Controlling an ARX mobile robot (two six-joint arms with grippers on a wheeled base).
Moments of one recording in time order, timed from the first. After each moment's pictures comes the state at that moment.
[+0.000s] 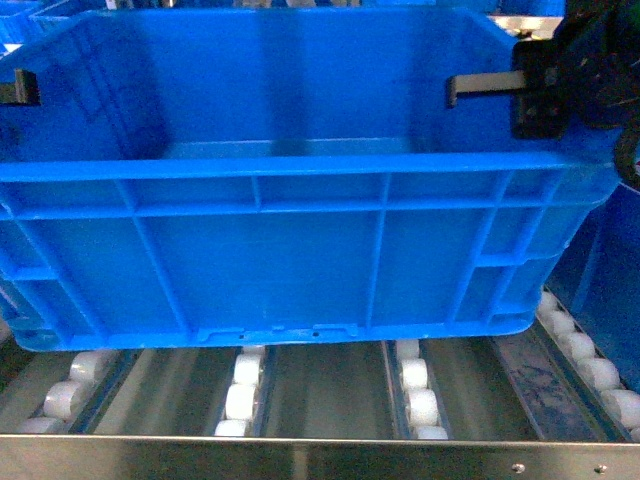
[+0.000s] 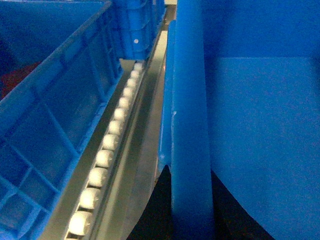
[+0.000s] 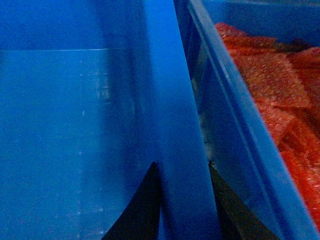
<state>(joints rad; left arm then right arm) -0.04 1.48 0.83 0.25 -0.22 -0.03 0.37 1.72 1.14 0.03 0.46 0.19</state>
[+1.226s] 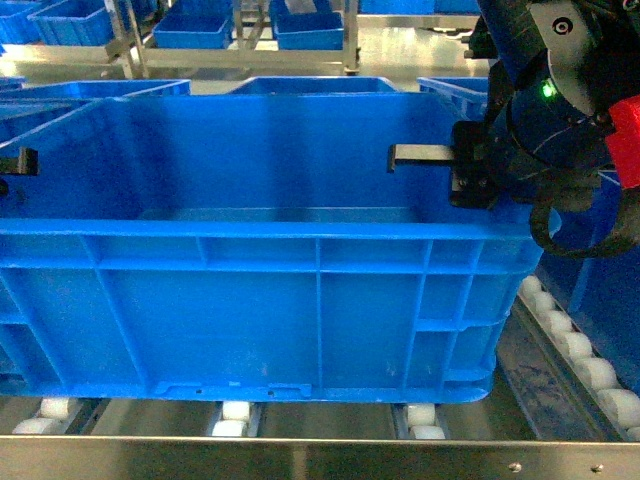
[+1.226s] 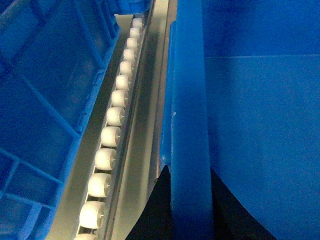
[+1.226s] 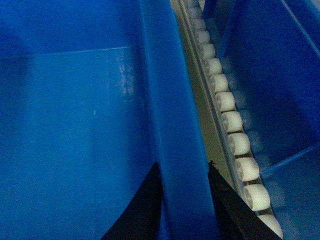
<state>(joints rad) 0.09 1.67 0.91 0.19 -0.10 0.08 0.45 1.85 1.21 -0.17 0.43 0.41</state>
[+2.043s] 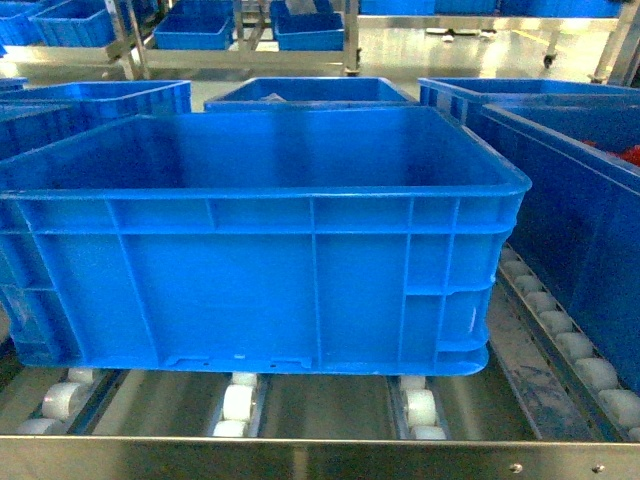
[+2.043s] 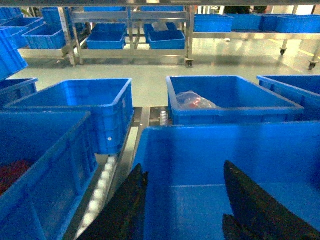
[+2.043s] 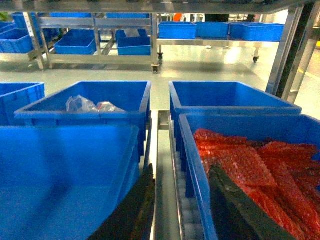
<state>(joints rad) 0.00 1.34 0.59 0.77 0.00 -0.02 0.29 1.40 0.63 0.81 0.32 0.02</state>
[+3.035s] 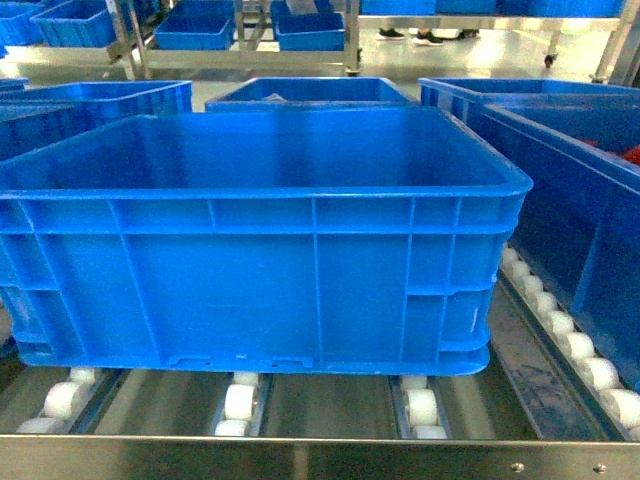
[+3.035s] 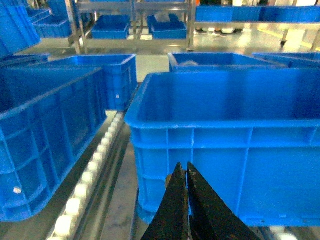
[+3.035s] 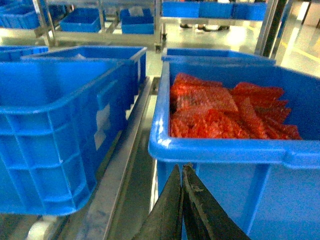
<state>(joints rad) 0.00 0.70 0.02 0.68 0.00 -0.01 0.00 0.71 0.01 0.66 0.00 0.01</state>
